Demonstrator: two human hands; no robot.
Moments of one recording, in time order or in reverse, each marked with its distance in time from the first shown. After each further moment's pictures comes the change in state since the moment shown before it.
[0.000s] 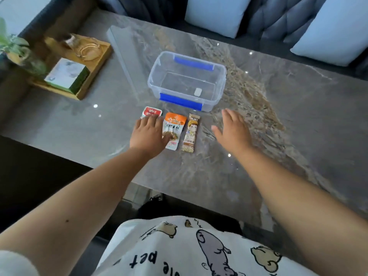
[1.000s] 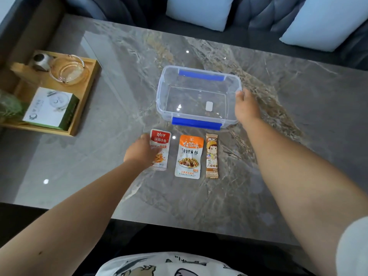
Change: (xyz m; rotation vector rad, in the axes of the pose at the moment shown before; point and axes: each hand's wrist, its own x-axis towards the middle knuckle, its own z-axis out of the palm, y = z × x) left_hand 0.089 -0.101 0.024 -0.470 -0.355 -0.284; right_hand 0.157 -0.011 0.017 0.490 0.095 0.696
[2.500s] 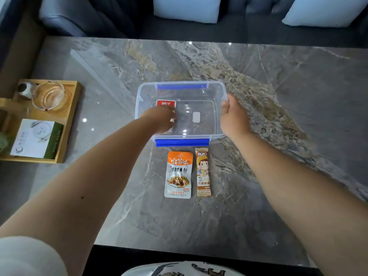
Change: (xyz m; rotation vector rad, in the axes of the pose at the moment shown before) left_hand 0.117 0.149 -0.025 0.682 -0.206 0.487; right_hand 0.011 0.015 0.006 0.002 -0.020 -0.139
